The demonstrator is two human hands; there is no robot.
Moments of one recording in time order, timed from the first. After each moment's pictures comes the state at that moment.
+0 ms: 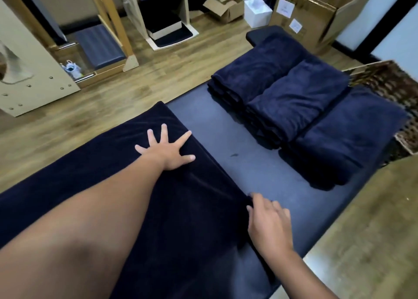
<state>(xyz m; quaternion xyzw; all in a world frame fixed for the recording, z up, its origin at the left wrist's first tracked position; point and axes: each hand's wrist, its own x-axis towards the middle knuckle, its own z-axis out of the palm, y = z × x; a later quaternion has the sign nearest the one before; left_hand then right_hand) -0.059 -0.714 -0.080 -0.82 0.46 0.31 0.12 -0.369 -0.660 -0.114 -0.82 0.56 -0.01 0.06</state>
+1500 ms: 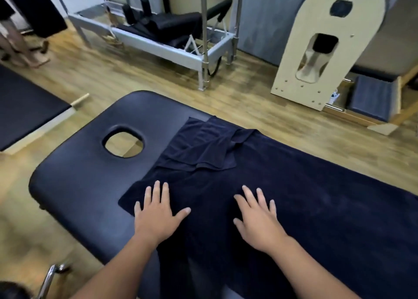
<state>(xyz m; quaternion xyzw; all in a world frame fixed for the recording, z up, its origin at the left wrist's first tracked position) -0.012 -0.043 -0.093 -0.97 -0.12 0.19 -0.06 -0.005 -0.318 -0.077 -0.96 -0.11 0.22 0.11</state>
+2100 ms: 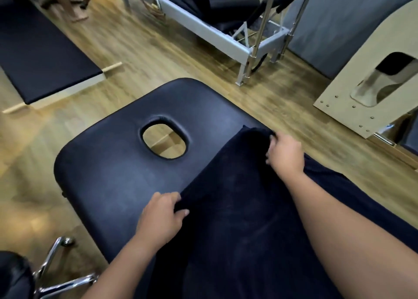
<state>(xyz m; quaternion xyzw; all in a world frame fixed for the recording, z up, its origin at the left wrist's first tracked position) 0.032 0.070 -0.095 -0.94 -0.20 0.08 -0.27 0.248 -0.175 -0.058 -0.96 0.07 -0.01 0.28</state>
